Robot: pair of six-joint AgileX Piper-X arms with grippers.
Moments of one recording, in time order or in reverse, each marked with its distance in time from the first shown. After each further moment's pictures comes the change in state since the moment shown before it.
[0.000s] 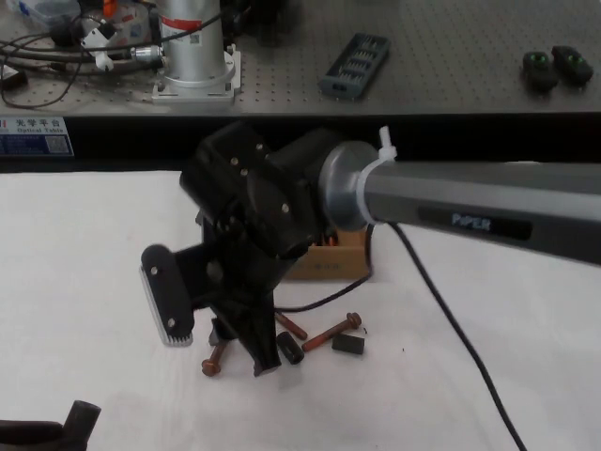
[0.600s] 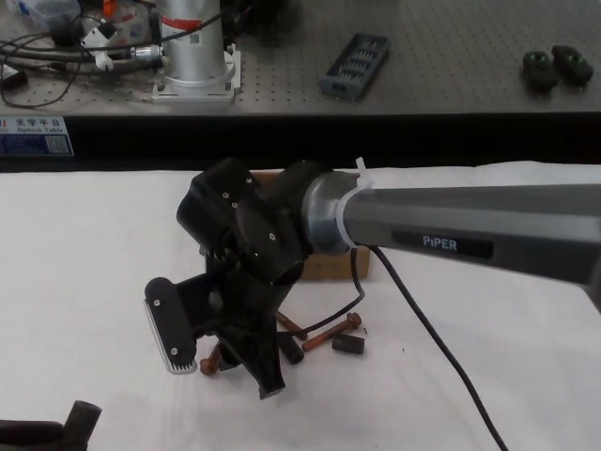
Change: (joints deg) left arm 0.0 0.0 0.0 0.0 0.0 0.7; right arm 0.1 2.9 0.0 0.3 1.7 0.0
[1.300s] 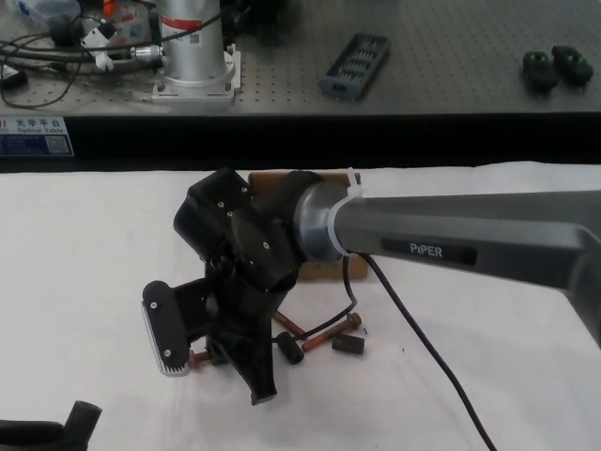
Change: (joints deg) left arm 0.0 0.0 0.0 0.0 0.1 0.0; right arm 0.4 1.3 -0.7 -0.2 -0.2 5.8
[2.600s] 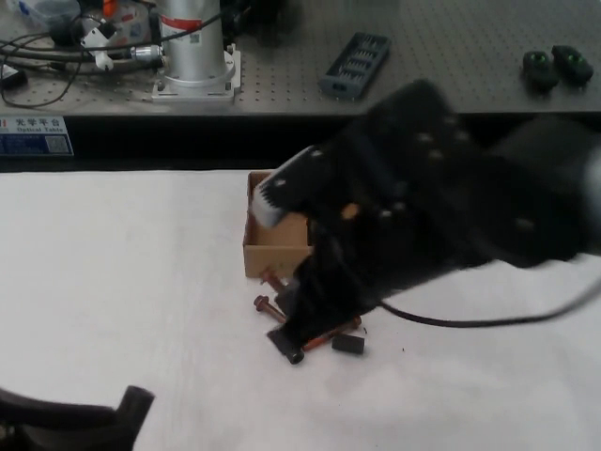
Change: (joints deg) left arm 0.0 4.6 0.6 -9.7 12.9 -0.7; right arm -4.5 -40.6 33.6 -14.2 -4.5 57.0
